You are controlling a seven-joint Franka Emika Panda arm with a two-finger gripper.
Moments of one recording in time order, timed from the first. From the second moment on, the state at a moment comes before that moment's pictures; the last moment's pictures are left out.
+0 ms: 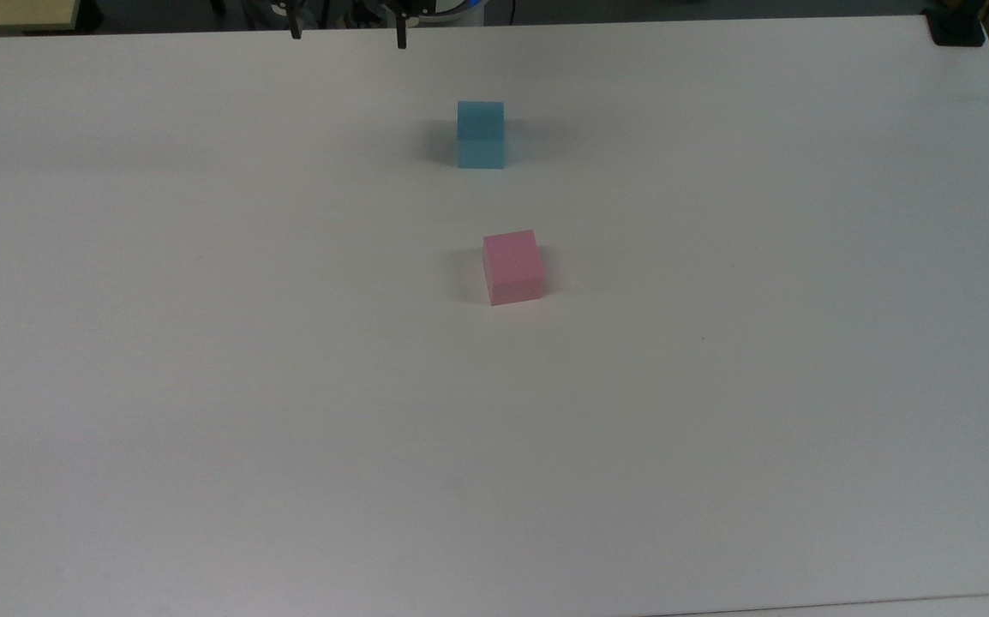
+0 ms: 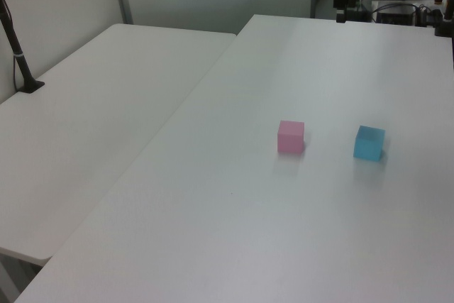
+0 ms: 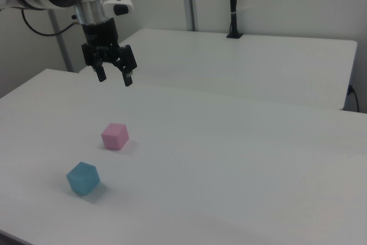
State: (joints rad) arm 0.02 -0.02 -0.02 -1.65 -0.07 1.62 0.02
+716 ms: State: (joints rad) arm 0.18 -0.03 -0.01 -1.65 0.00 1.62 0.13
